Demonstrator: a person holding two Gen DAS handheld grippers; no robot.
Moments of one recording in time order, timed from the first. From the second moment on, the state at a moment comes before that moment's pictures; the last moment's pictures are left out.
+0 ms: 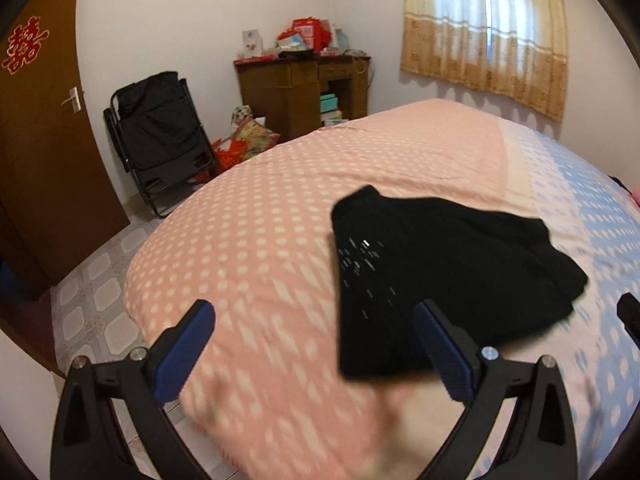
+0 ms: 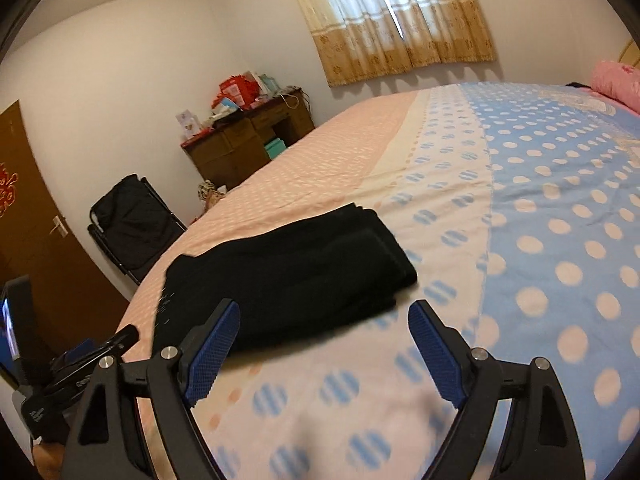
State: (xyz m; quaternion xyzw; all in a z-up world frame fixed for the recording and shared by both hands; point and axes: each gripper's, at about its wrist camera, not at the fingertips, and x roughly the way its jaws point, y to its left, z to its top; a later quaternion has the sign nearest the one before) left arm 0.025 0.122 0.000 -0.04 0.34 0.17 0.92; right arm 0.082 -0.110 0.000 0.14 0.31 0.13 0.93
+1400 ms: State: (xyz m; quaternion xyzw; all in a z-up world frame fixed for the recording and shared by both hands) left arm -0.067 0.041 0.045 0.02 0.23 0.12 0.96; right arm -0.071 -0.131 0.066 0.09 0.13 0.04 0.99
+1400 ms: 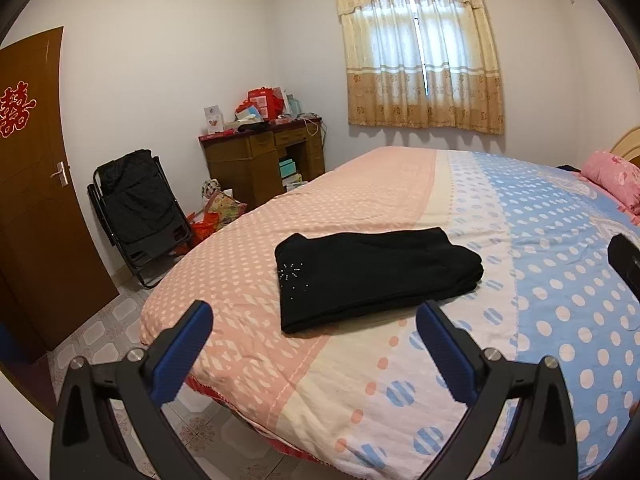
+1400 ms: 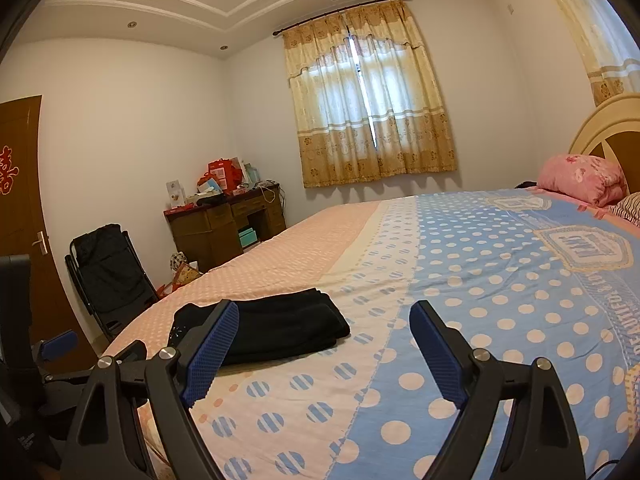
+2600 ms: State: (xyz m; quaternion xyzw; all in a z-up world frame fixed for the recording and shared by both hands) left arm -0.067 0.042 0.043 0.02 0.23 0.12 0.96; right arm -0.069 -0.133 0.060 0.10 0.14 0.04 0.98
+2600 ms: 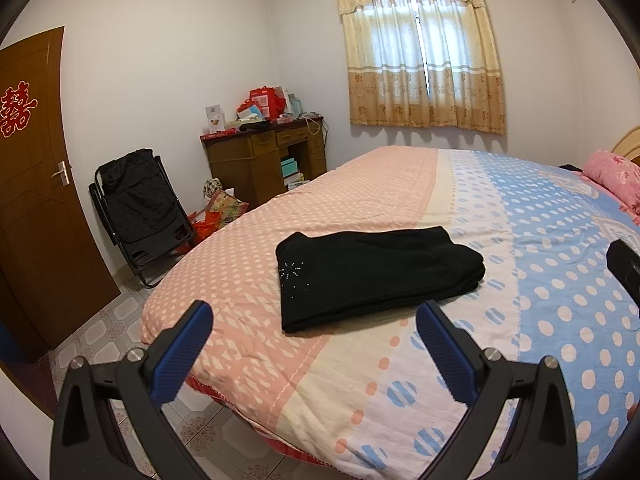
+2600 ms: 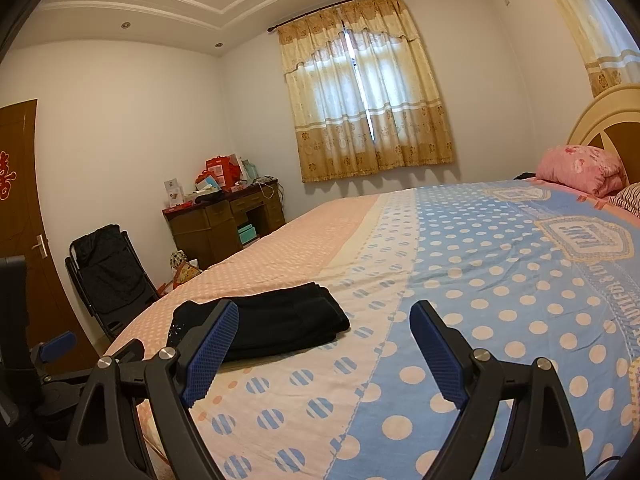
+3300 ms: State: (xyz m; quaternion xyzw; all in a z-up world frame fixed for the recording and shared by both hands) left arm -0.064 0.039 0.044 0.04 0.23 0.13 0.96; right arm -0.069 -0.133 0.060 0.09 0.14 0.04 0.98
